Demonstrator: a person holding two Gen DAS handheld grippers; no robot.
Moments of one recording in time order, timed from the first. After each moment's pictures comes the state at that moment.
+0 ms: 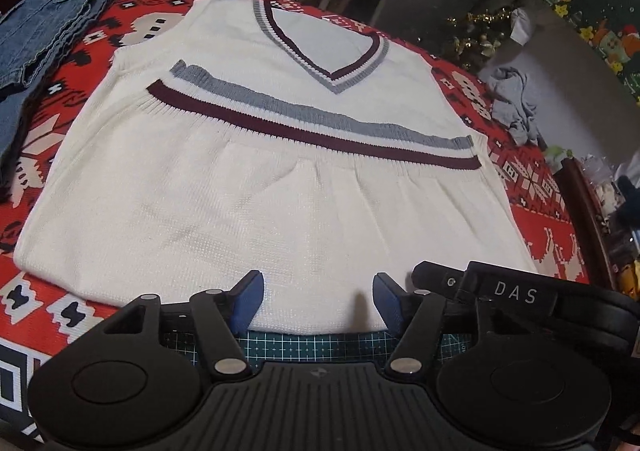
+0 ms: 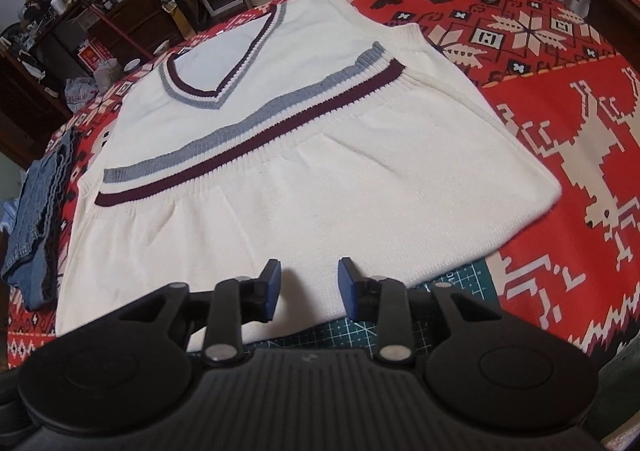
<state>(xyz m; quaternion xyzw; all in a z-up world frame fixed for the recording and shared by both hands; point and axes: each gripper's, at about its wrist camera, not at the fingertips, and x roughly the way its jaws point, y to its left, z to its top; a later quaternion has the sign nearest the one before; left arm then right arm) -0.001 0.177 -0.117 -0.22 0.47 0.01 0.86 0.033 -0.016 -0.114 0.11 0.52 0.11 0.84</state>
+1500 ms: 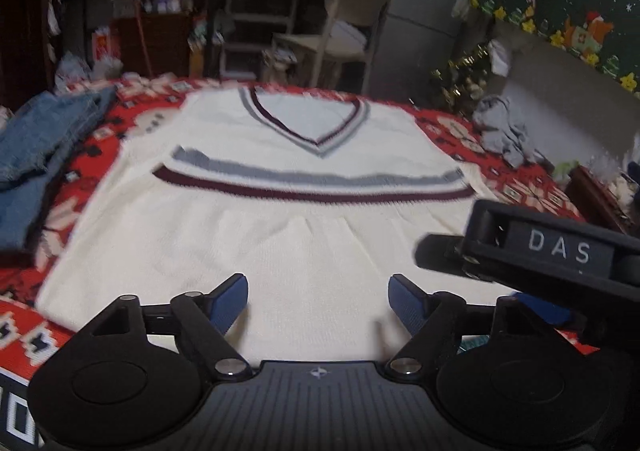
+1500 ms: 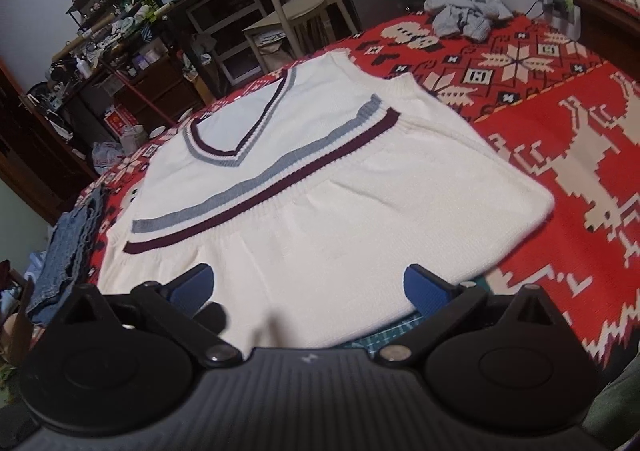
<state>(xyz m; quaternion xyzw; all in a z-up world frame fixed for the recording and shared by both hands) -0.027 0.147 -0.117 -0.11 0.34 0.06 0.93 0.004 -0.035 -0.108 0.16 0.41 0.12 0.89</state>
